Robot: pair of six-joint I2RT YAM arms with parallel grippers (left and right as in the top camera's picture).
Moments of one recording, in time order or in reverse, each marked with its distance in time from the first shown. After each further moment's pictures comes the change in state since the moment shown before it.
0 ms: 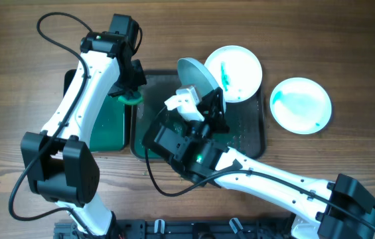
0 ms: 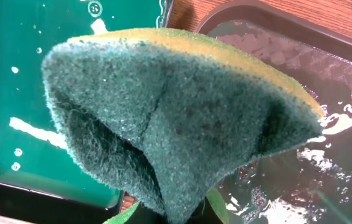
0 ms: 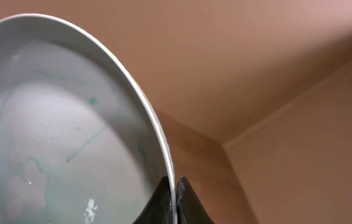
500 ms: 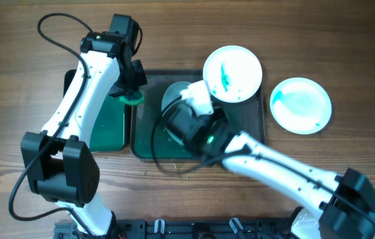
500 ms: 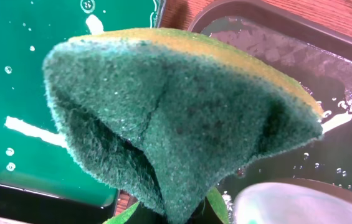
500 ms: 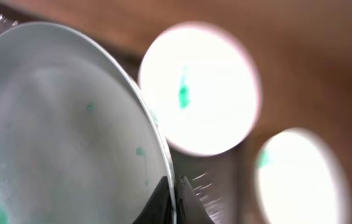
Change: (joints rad) left arm 0.000 0.000 0.000 0.000 0.023 0.000; right arm -0.174 -0.004 0.005 -0.163 -0.774 0.286
